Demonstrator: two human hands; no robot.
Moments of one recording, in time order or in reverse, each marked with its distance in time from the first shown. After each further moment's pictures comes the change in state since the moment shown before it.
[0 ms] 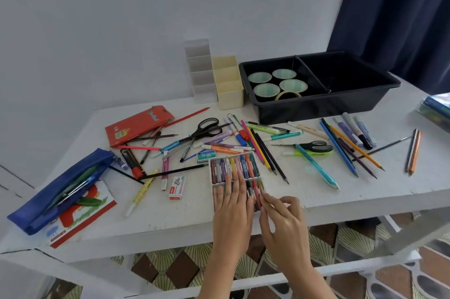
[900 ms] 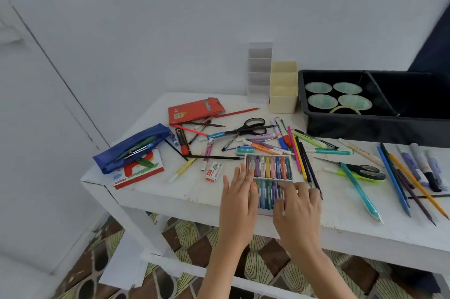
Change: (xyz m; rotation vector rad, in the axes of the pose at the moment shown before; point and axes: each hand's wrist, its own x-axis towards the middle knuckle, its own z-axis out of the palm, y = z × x) left_hand -0.018 0.002 -0.049 -0.375 0.285 -0.241; right_hand 0.043 -0.019 0.000 -0.070 -0.240 0.062
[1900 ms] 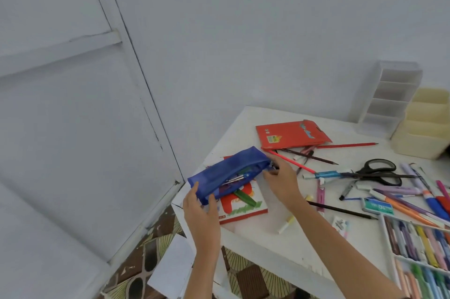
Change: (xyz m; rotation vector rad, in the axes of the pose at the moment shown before) left_hand 0.052 -0.216 -0.186 -0.301 0.699 -0.735; right_hand 0.130 -0.260 0.168 0.746 -0.481 -0.018
